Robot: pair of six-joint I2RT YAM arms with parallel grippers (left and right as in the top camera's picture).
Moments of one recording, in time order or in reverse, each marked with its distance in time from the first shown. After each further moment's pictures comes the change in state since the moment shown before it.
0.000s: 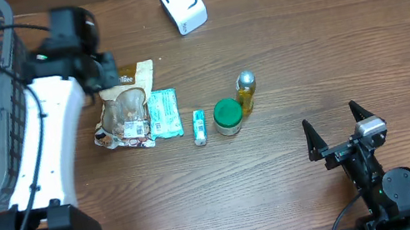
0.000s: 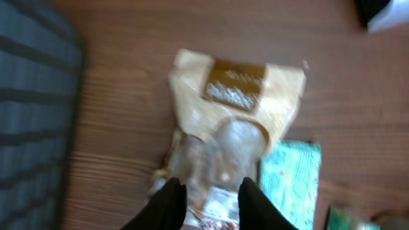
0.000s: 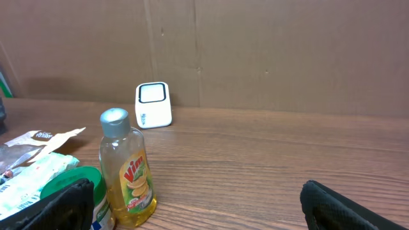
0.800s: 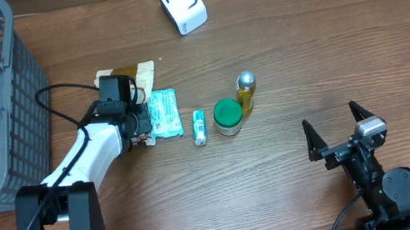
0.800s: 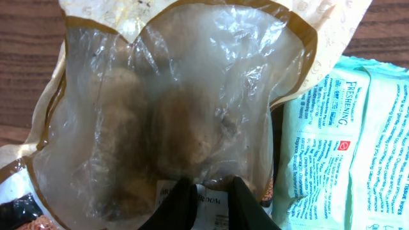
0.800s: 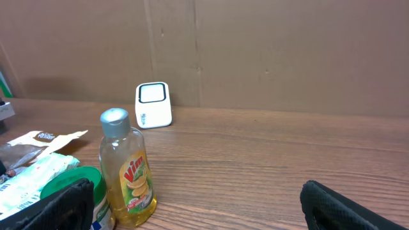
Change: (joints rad) left arm -0.112 -0.030 -0.719 0.649 0.004 -0.091; right arm 0.000 0.000 0.000 0.000 0.000 0.000
